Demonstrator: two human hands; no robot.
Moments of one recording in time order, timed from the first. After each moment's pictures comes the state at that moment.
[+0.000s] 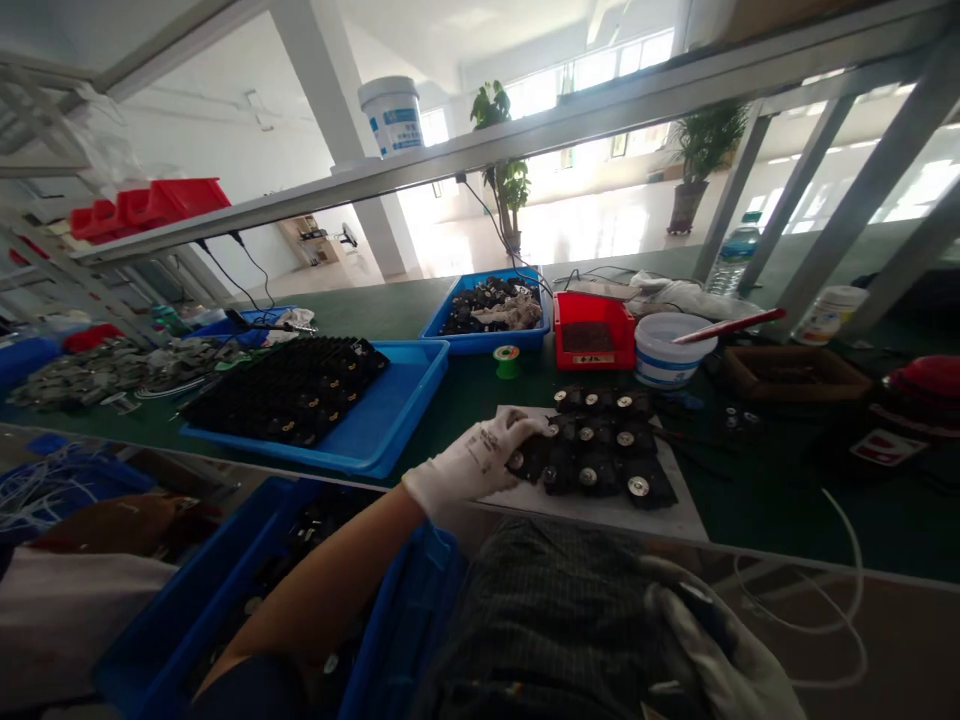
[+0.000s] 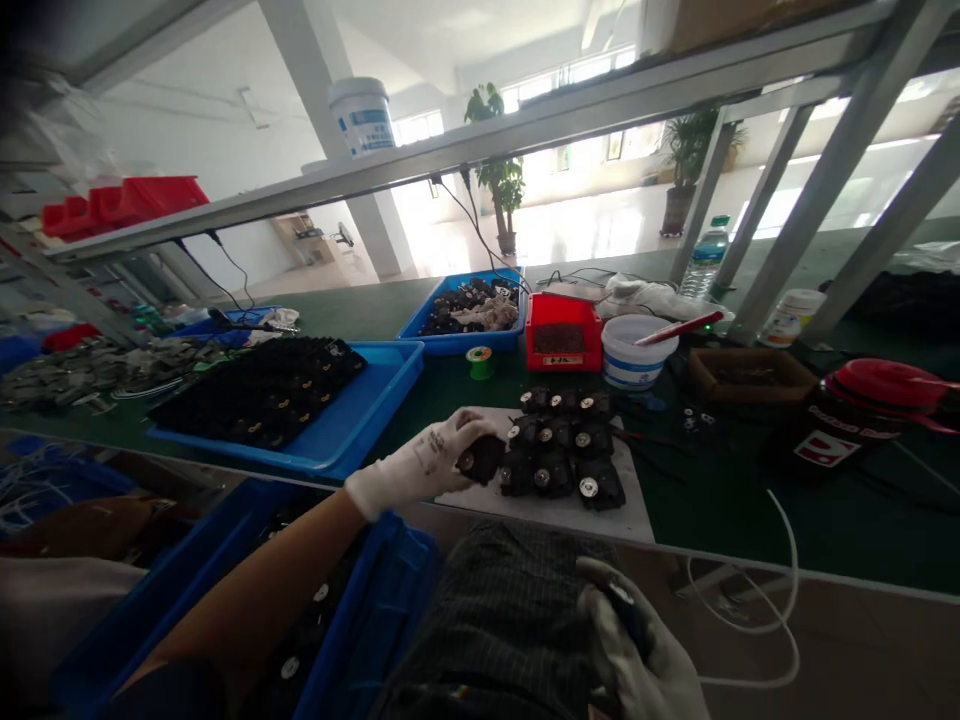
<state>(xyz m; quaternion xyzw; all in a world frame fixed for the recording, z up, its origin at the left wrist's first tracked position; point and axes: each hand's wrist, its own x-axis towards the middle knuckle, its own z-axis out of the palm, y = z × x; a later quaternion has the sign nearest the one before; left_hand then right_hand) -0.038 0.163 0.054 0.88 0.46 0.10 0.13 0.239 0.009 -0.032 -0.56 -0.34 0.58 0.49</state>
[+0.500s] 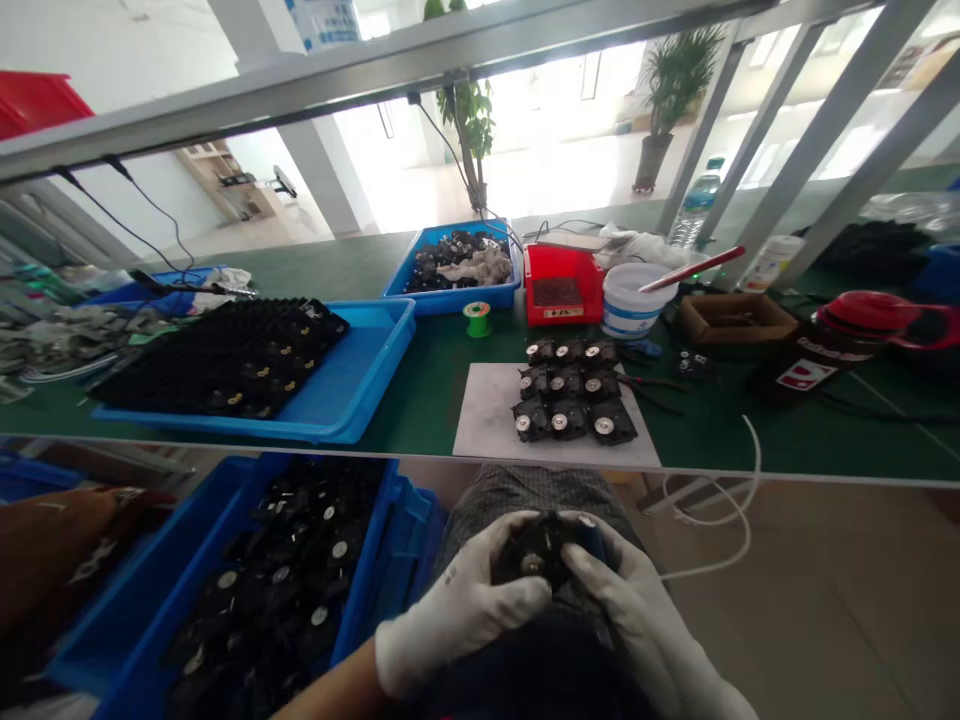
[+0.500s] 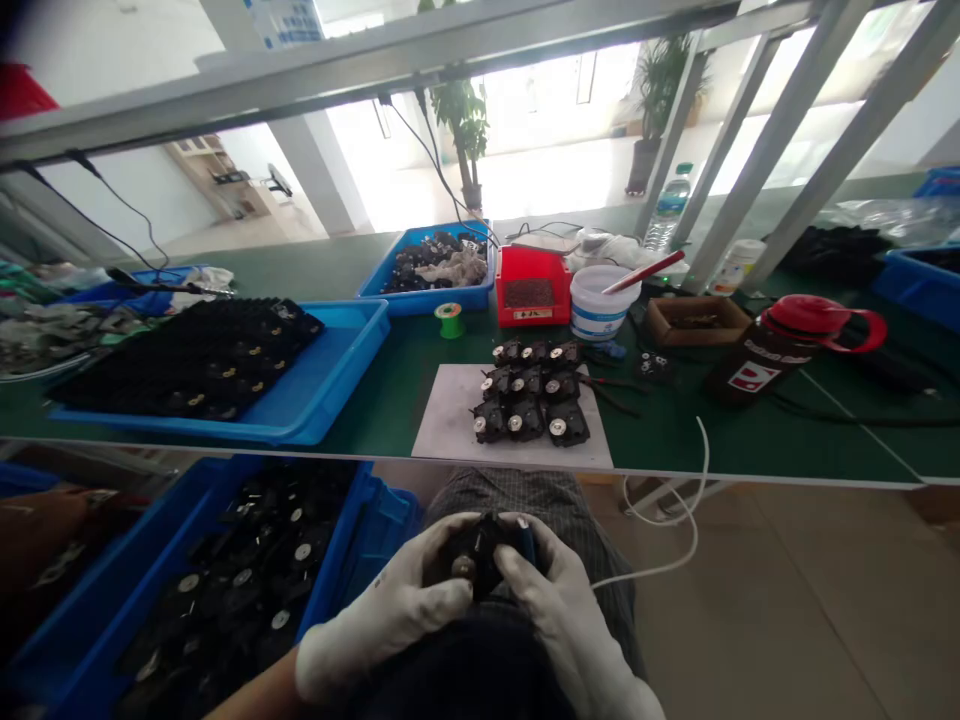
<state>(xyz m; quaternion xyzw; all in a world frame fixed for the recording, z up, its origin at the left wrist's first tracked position) -0.012 0.004 -0.008 0.54 0.42 0.32 0.65 0.190 -0.005 -0.014 -0.51 -0.33 0.66 0.44</state>
